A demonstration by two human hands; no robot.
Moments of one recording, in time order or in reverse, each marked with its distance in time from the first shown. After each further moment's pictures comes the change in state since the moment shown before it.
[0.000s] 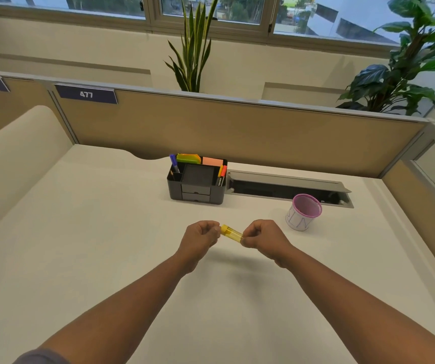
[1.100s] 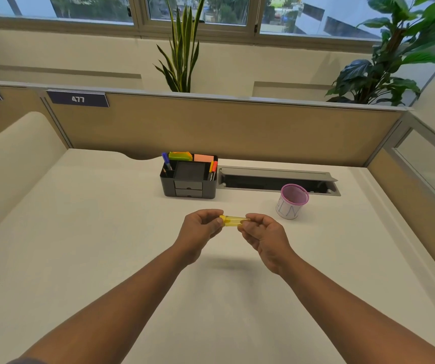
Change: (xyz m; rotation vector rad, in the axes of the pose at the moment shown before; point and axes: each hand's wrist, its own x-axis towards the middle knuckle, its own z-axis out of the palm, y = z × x) left_hand -0.047 0.043 0.025 -0.052 -0.001 0.000; right_hand -0.053 0.015 0.004 0.890 0.107 0.005
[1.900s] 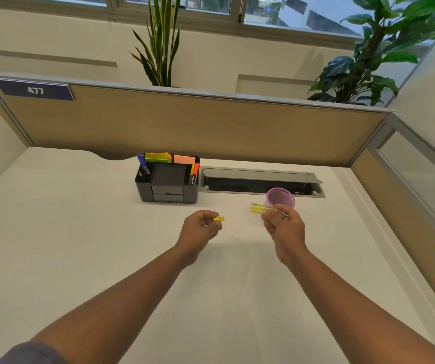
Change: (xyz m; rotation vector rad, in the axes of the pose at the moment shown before) left_hand 0.070 -0.024 0.035 0.020 -0.080 -0.025; right_hand 0.053 -0.039 -0.053 0.062 0.375 -0.173
